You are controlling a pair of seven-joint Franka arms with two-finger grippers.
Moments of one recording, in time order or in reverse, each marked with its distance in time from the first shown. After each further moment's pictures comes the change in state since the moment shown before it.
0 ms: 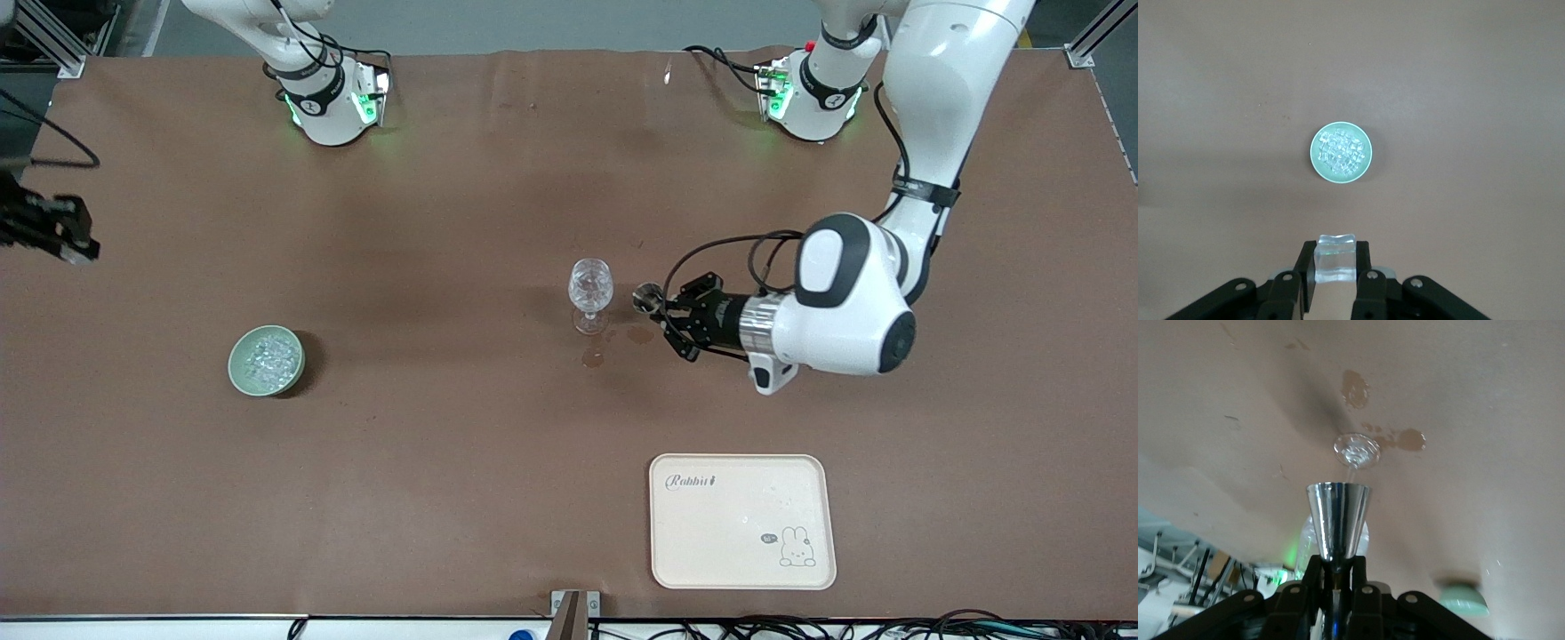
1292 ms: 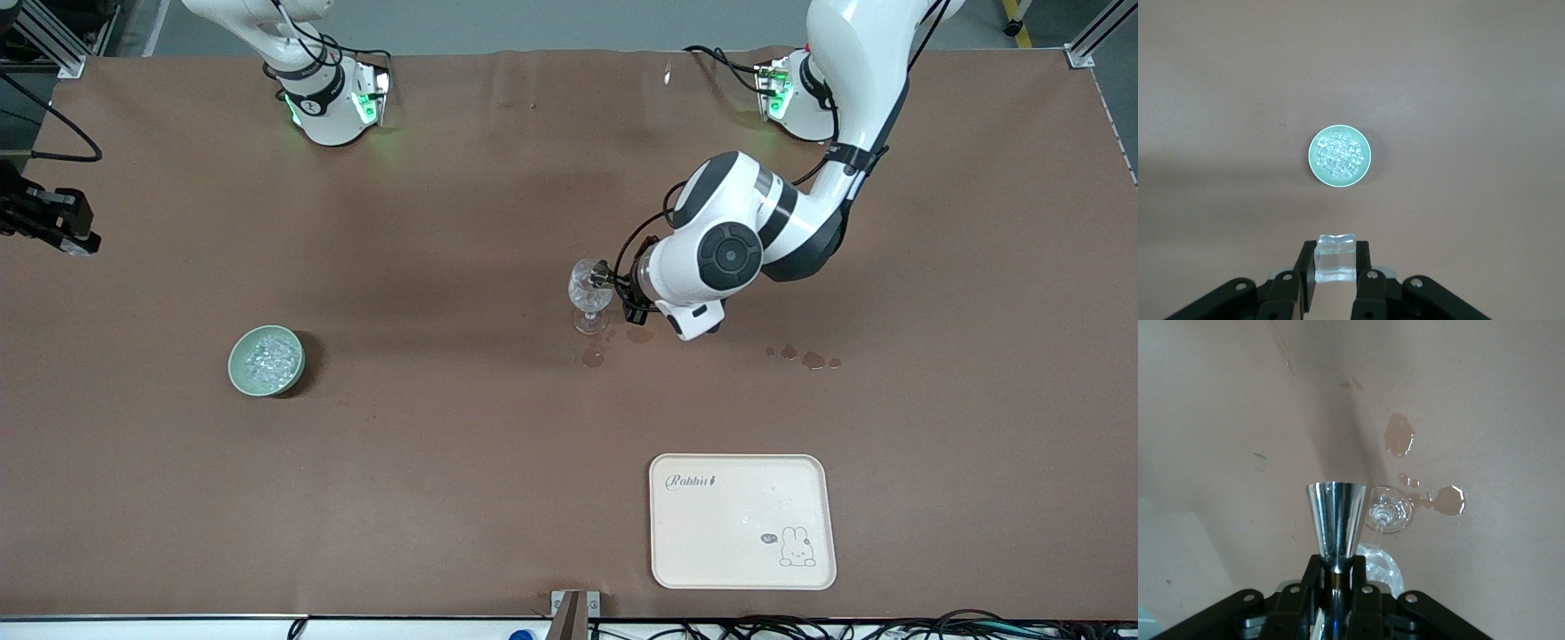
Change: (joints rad) left arm -0.214 -0.022 0.000 0.002 0.399 0.057 -0.472; right arm -0.002 -0.016 -0.001 -0.068 0.000 0.063 0.076
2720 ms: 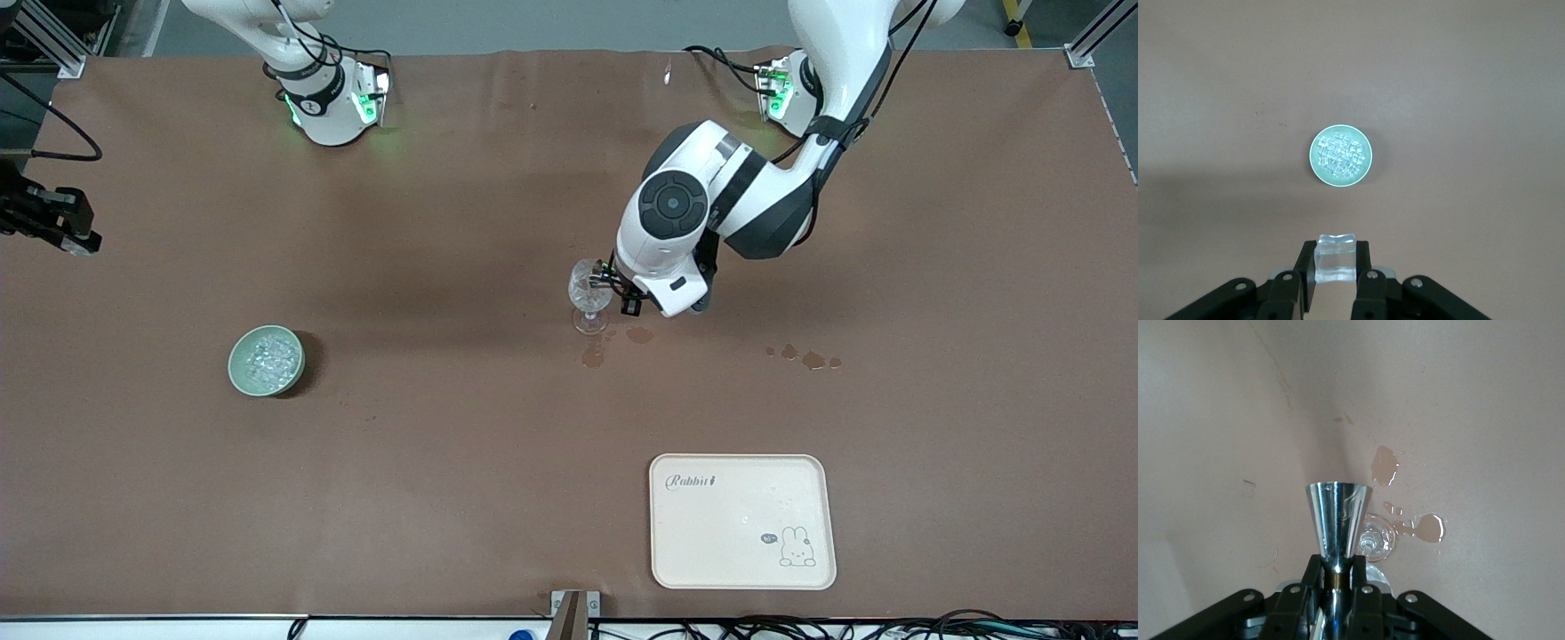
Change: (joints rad) left arm -0.072 -0.024 -0.001 0.007 0.213 -0.001 -0.188; right arm 0.000 -0.001 0.000 0.000 0.003 -0.001 0.000
